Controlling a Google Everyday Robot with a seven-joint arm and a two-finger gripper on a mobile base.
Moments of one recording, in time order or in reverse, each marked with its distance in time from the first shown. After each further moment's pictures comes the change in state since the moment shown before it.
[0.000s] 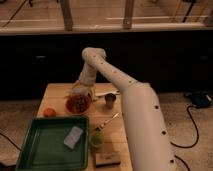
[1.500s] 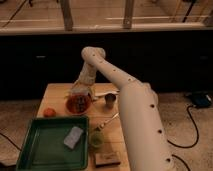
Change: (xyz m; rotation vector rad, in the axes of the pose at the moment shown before) arm 0.001 -0.001 0.000 -0.005 -0.002 -0.007
